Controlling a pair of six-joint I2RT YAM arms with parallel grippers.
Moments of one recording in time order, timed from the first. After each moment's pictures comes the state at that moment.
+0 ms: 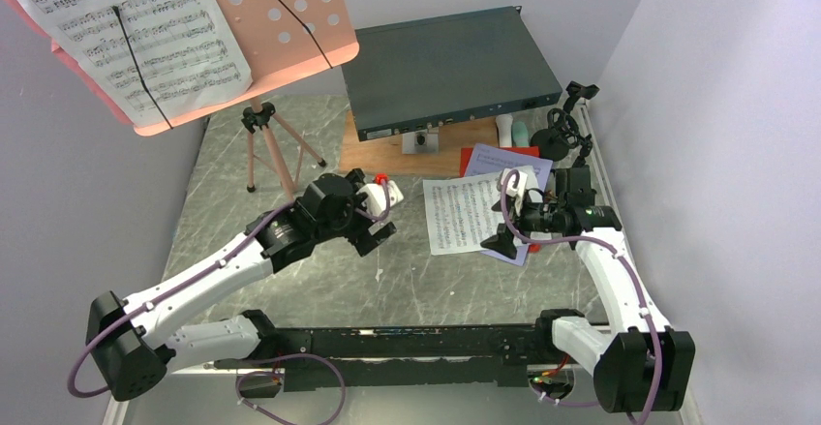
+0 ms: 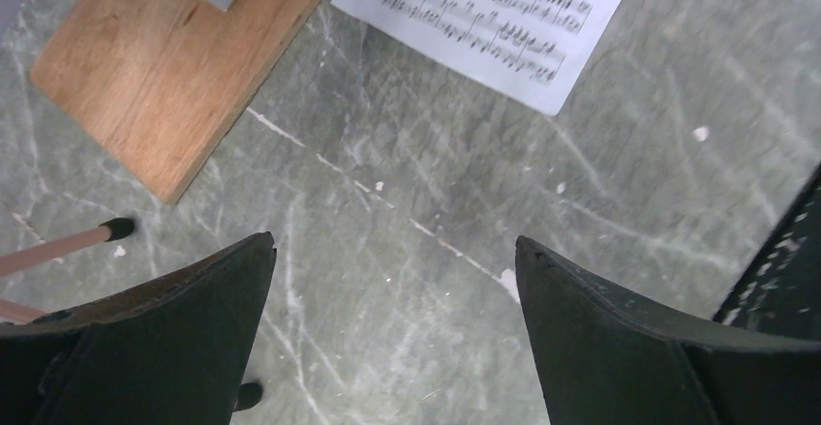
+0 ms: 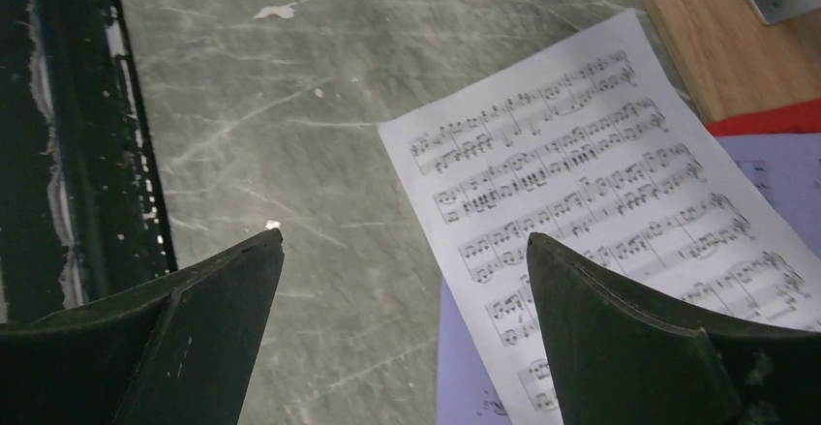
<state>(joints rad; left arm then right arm) -0.82 1.06 0.91 -0.39 0.00 0.27 0.01 1.01 0.75 -0.71 -0.99 -0.86</state>
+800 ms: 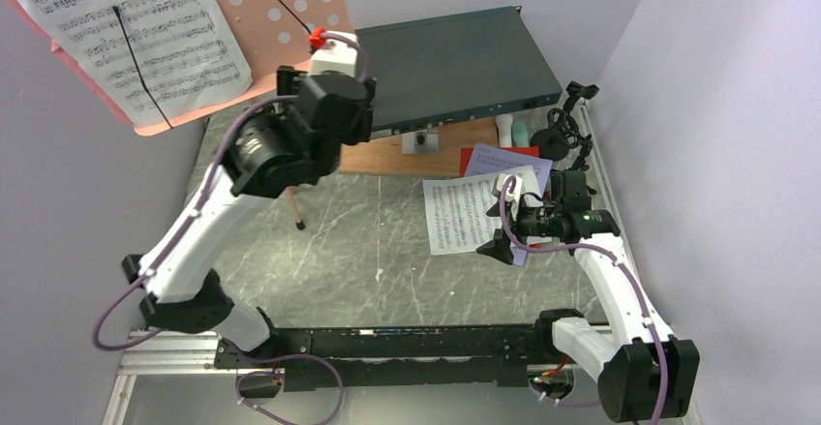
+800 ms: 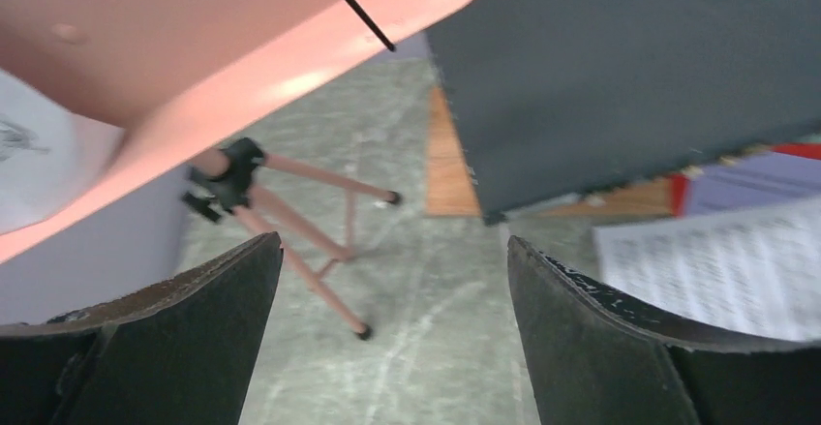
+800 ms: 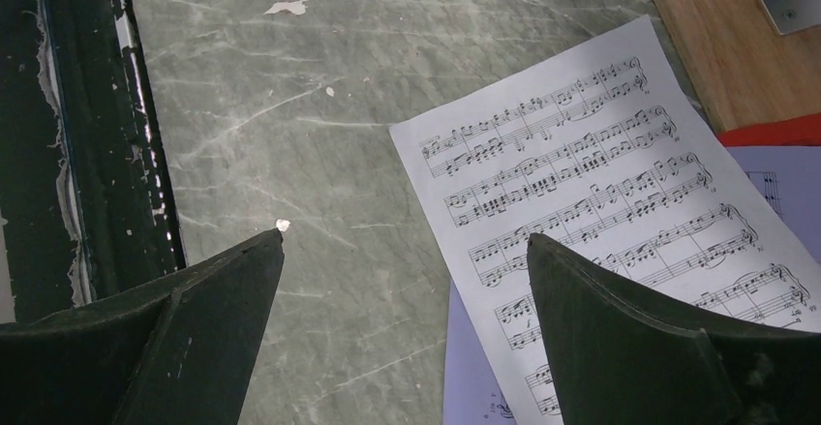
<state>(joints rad) -0.92 1.49 2.15 -1.13 -0.86 -0.29 0.06 0.98 0.75 -0.72 -0.97 -0.83</state>
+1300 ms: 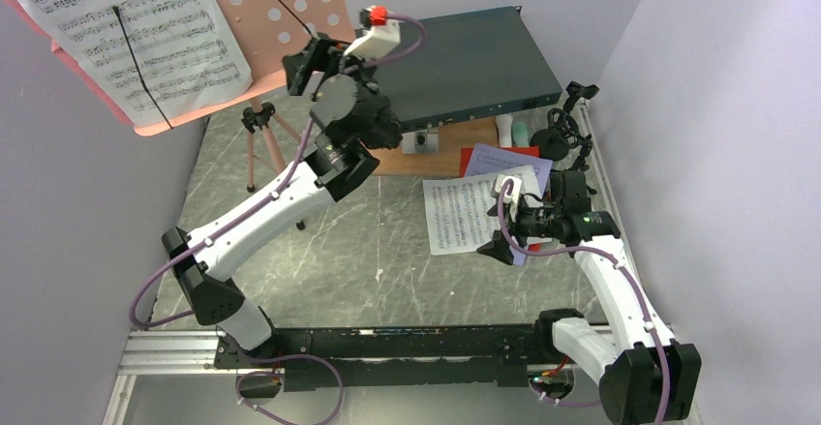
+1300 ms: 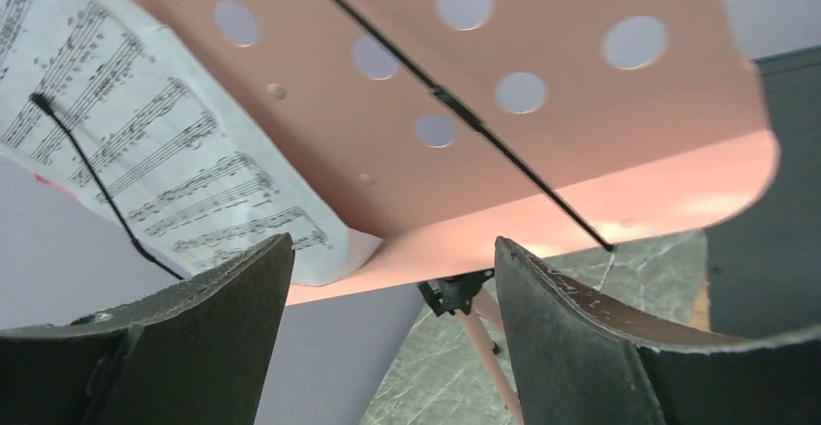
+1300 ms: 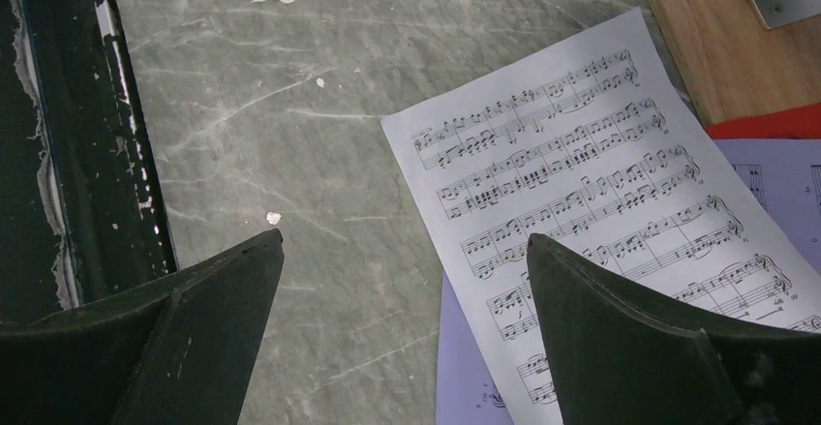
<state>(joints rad) -0.92 1.58 1.78 0.47 -1.45 1.16 0.08 0.96 0.75 -0.72 -0.93 -0.83</state>
